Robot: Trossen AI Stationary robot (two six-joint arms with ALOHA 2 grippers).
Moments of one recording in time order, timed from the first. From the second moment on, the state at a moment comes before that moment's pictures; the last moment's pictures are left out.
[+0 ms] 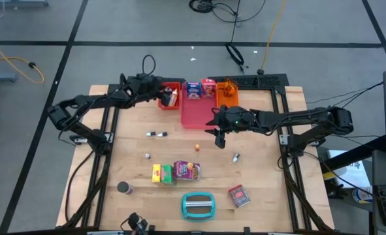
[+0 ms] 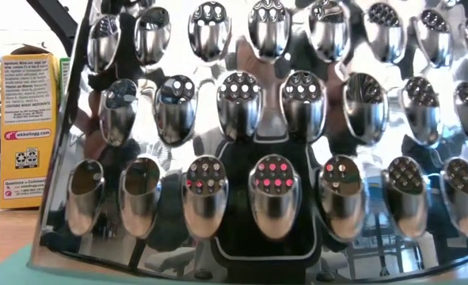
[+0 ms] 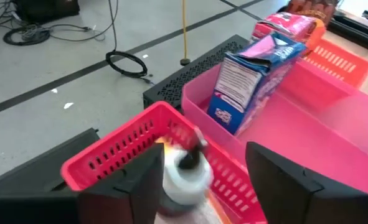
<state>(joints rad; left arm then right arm) 0.75 1.47 0.71 0.25 0.07 -0.11 -0.12 1.37 0.87 -0.02 0.00 0.07</state>
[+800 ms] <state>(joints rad) 0.64 1.47 0.71 0.21 0.07 -0.08 0.06 1.37 0.87 -0.46 0.00 0.32</state>
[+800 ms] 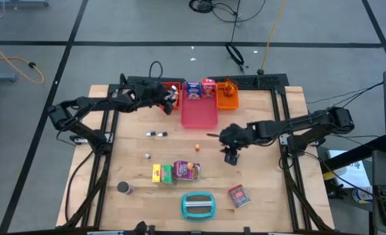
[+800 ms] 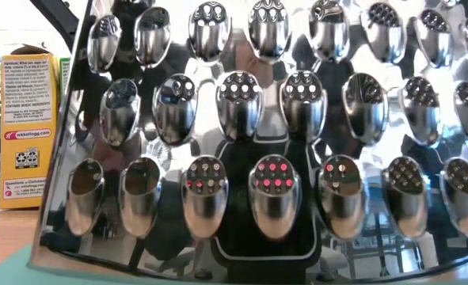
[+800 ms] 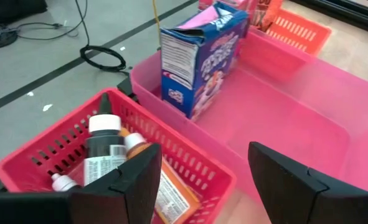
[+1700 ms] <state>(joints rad) 0.59 1.47 0.71 0.21 0.07 -0.09 0.14 1.38 0.87 -0.79 0.03 1.01</state>
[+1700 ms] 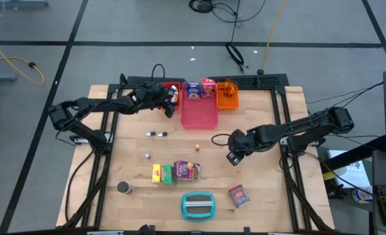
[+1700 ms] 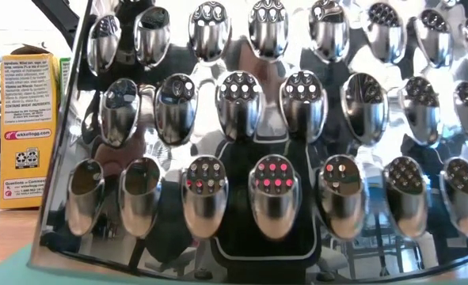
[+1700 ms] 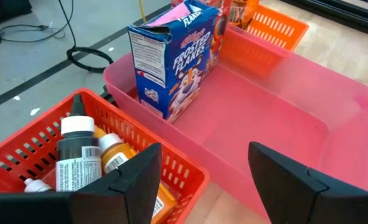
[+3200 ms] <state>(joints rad) 0.59 1.47 0.71 0.21 0.07 -0.05 0.21 1.38 0.71 -0.43 -0.16 0.39</state>
